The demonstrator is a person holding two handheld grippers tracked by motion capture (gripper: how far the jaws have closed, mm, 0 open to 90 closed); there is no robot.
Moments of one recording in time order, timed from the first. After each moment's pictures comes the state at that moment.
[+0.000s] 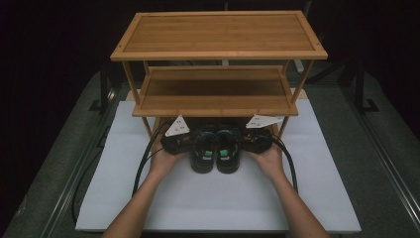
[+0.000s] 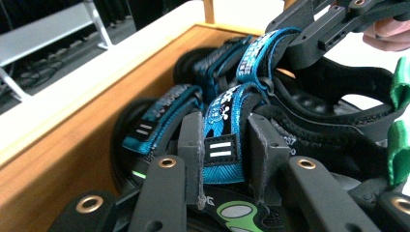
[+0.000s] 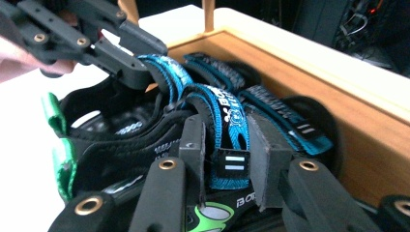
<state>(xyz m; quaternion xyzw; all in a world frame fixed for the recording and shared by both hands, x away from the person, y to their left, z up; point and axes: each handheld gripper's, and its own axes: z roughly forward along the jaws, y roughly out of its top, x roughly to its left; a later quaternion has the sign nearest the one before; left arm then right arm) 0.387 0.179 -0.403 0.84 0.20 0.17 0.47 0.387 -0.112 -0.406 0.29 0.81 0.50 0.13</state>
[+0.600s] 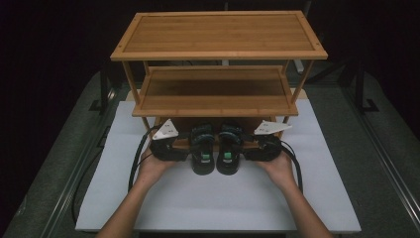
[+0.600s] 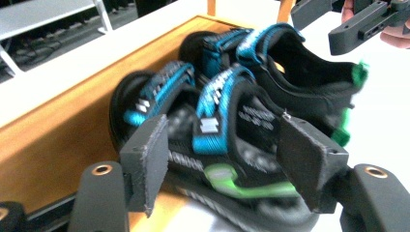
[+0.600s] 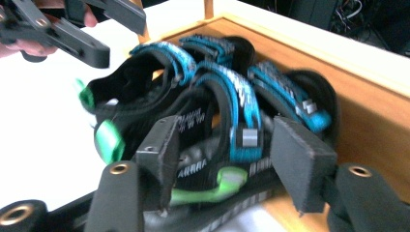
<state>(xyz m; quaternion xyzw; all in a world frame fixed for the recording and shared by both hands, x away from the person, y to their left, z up) 0.359 0.209 -0.395 0.83 0.25 0.14 0.48 0.354 -0.134 -0.401 0.32 0.80 0.49 0.12</state>
